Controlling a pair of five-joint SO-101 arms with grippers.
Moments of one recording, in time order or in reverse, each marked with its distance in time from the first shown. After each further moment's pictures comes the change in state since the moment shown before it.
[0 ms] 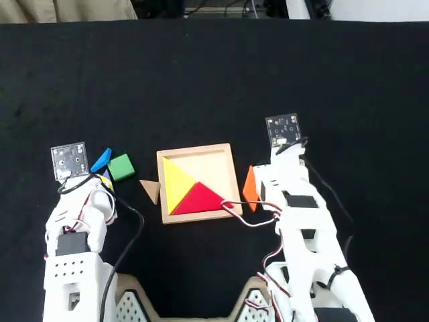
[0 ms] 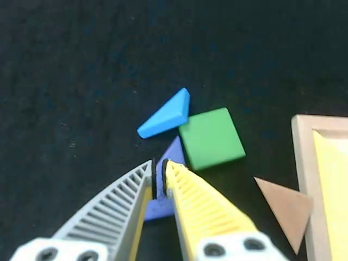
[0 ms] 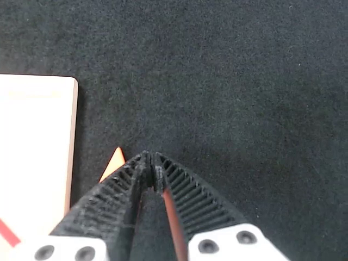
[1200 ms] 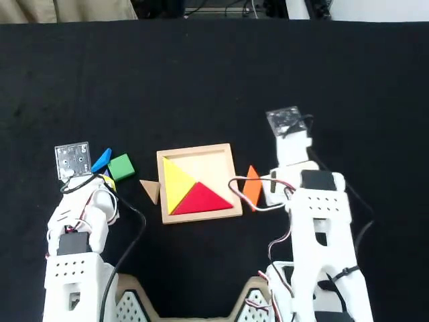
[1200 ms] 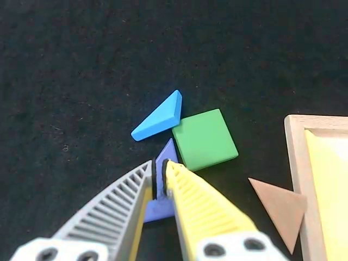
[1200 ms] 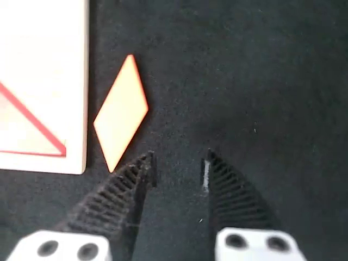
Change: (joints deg) left arm 1.2 0.0 0.0 -0.4 0.0; right arm 1.2 -1.7 -19.6 43.3 5.5
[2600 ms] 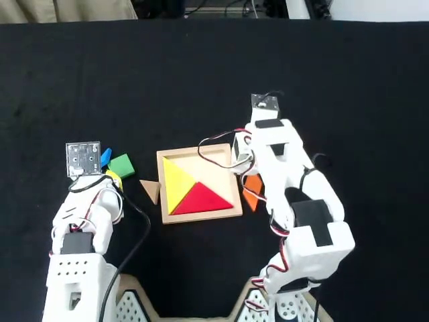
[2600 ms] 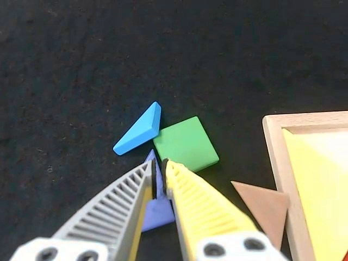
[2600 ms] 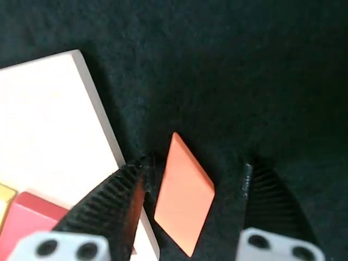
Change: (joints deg) left arm 3.4 0.0 0.1 -2.4 -2.5; right arm -10.4 49.0 -29.9 -0.7 -31.5
